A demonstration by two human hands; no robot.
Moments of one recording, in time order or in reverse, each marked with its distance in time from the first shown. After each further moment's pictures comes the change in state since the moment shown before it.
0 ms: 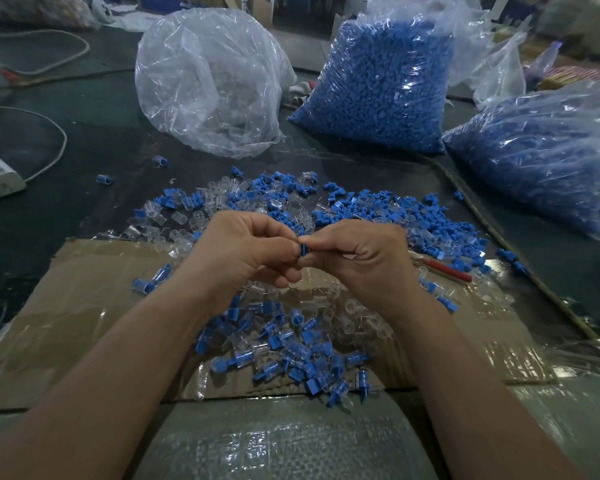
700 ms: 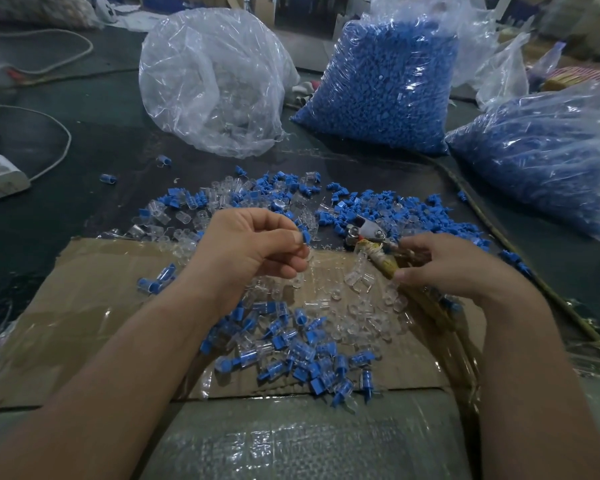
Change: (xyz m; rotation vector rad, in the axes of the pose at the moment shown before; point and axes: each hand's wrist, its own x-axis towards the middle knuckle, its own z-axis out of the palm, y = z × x) left_hand 0.001 -0.002 0.002 -0.114 0.044 0.055; right_hand -0.009 0.025 -0.079 -0.464 -0.516 1.058
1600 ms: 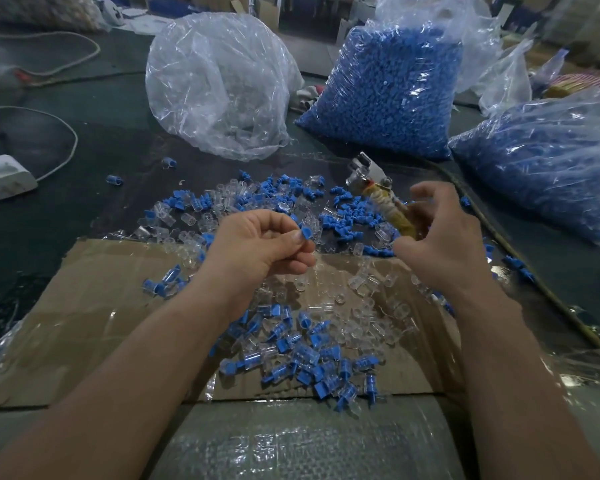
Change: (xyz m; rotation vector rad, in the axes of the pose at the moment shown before) left_hand 0.003 -0.007 0.001 -0.084 0.013 0.026; right_hand -0.001 -0.022 0.016 0.276 0.629 -0.341
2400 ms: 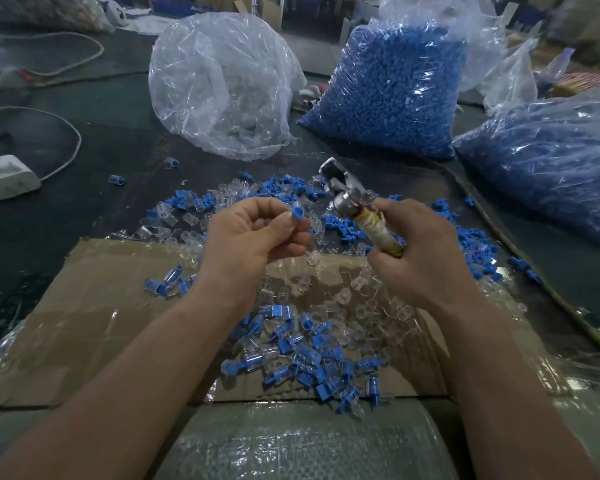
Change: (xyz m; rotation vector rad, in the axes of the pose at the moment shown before) left_hand 0.000 -0.002 0.002 -0.110 0.112 0.180; right_hand -0.012 -0.027 0.010 -0.108 -0.064 -0.233
